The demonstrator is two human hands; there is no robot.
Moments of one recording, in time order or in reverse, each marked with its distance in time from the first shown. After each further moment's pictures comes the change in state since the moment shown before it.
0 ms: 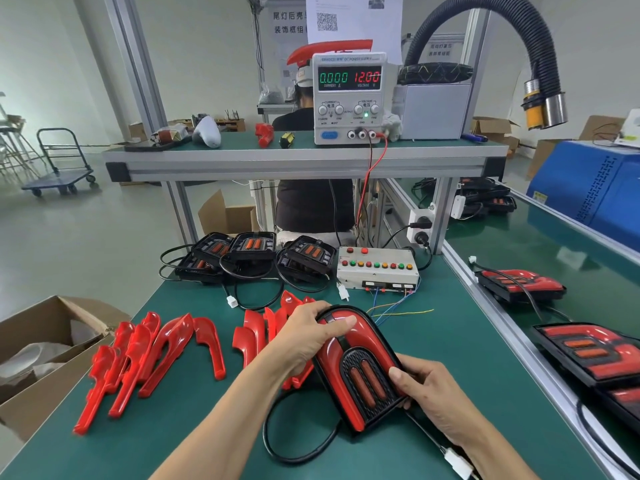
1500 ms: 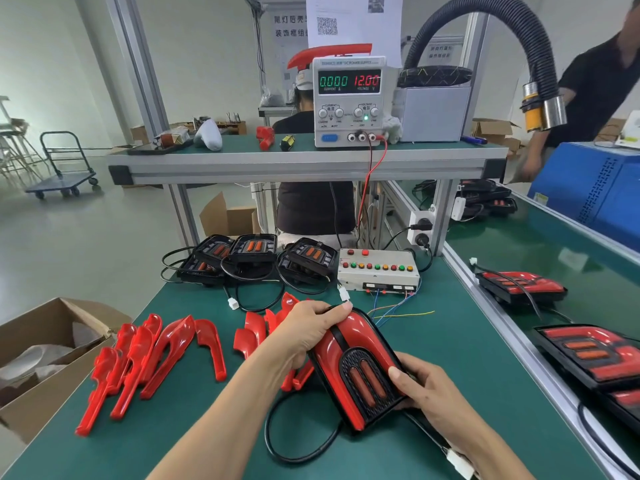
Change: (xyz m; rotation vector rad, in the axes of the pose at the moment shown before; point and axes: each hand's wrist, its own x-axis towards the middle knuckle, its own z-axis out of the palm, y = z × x) left_hand 0.011 0.009 0.004 0.027 0.075 -0.145; right_hand -0.004 -0.008 0.006 0.040 0.029 0.082
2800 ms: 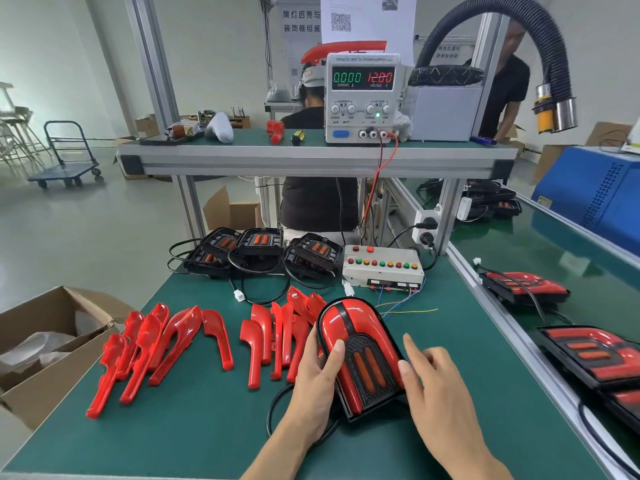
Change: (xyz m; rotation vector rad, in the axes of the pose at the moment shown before) left_hand -0.049 -0.086 0.033 -0.351 0.109 0.327; right_hand -0.024 -0.004 0.028 -0.963 0.492 -0.283
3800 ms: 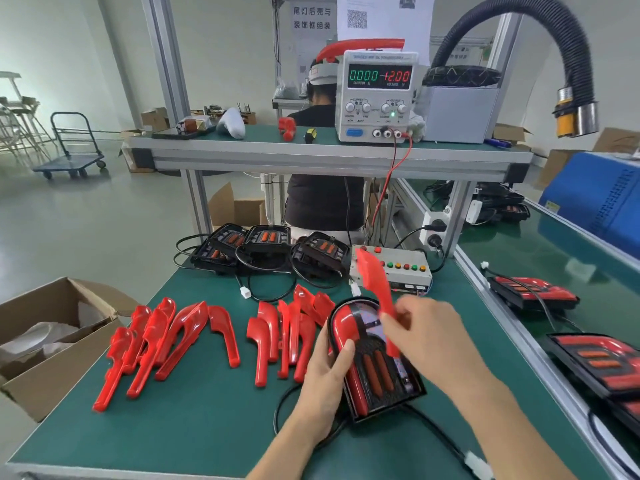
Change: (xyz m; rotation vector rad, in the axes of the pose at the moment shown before) left_hand 0.018 0.033 0.014 0.029 -0.035 0.120; right_hand 0.077 -0.073 -0.051 -0.032 -0.172 0.030
